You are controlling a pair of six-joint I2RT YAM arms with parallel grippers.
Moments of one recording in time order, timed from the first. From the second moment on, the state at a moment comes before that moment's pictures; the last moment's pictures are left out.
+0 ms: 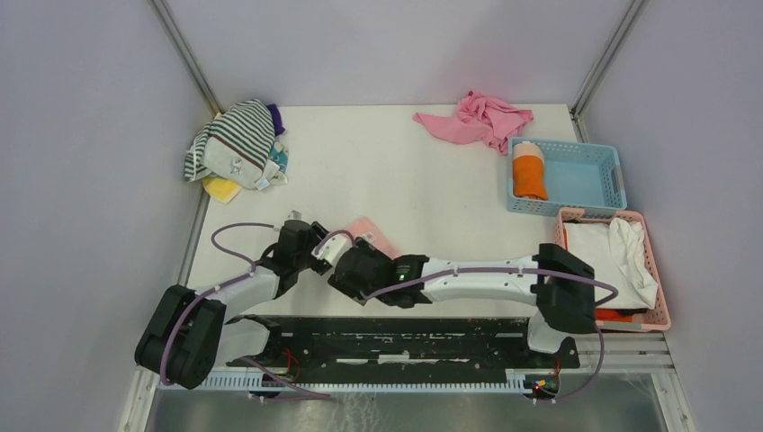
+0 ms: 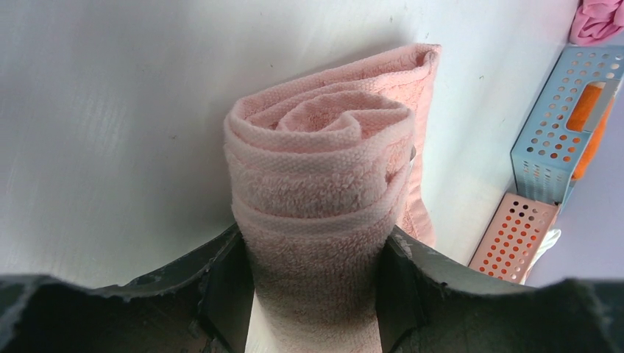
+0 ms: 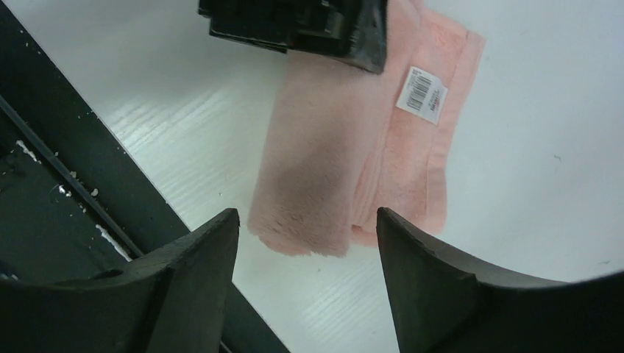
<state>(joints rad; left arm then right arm) -0.38 1.19 0.30 0.17 0.10 -1.11 1.32 1.65 1.19 -0.38 0.42 0.13</state>
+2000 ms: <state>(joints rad) -0.29 1.15 0.31 0.08 0.16 -1.06 0.81 1.78 0.86 0.23 -0.69 0.52</state>
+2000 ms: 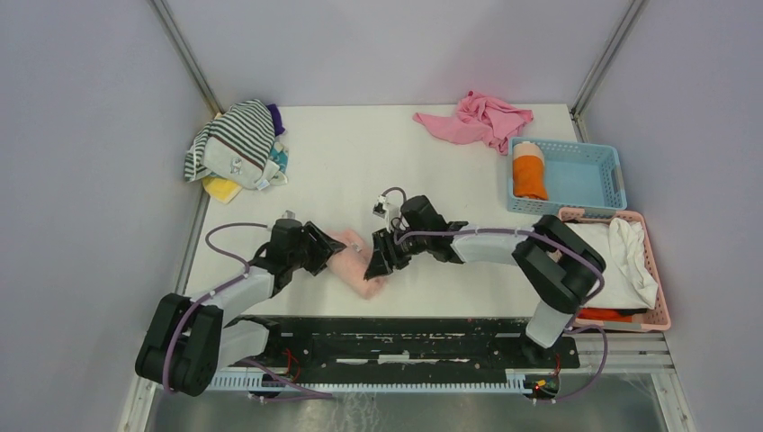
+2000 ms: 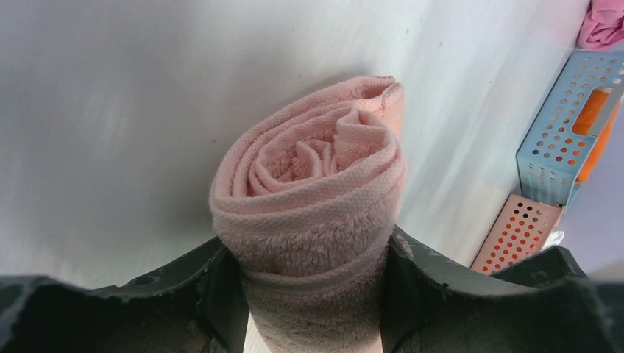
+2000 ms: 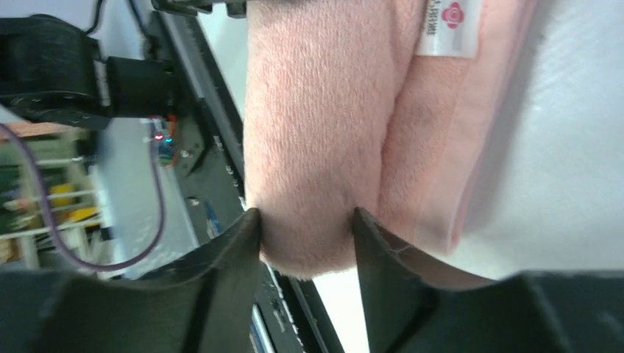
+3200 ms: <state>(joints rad) -0.33 1.19 0.33 0.11 0.16 -1.06 1.38 1.96 1.34 -0.47 0.58 0.01</state>
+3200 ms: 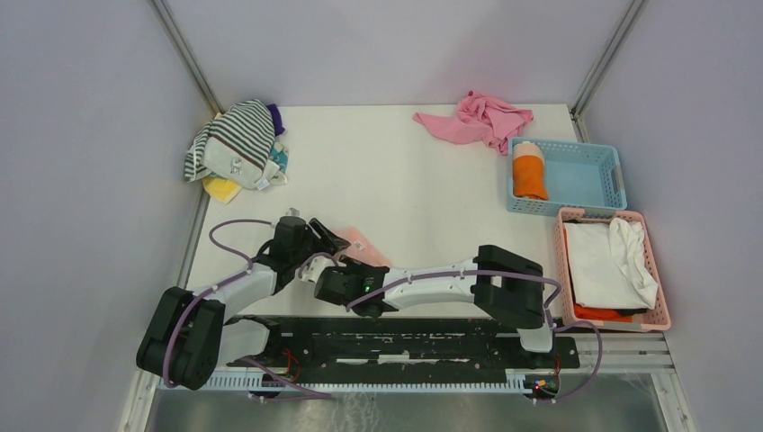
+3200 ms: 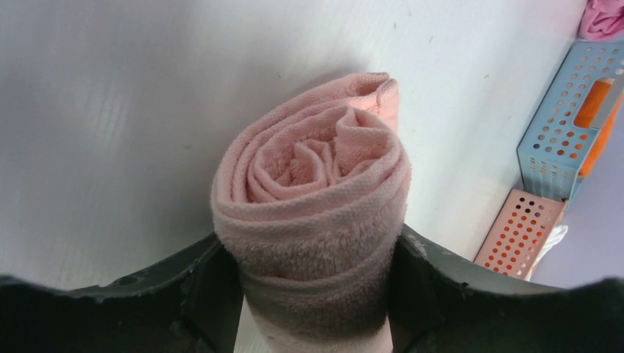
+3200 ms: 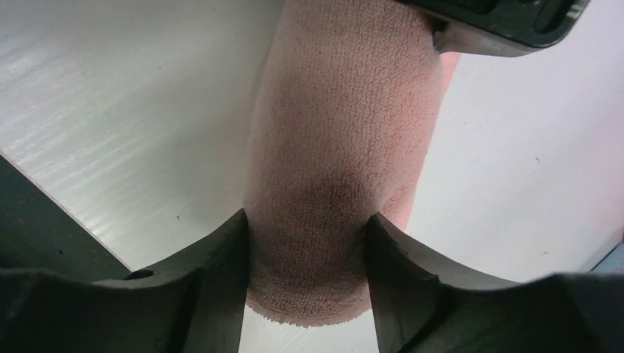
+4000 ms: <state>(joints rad) -0.33 1.12 0.32 0.06 0.16 -1.06 0.95 1.77 1.01 -0.05 -0.39 0.26</state>
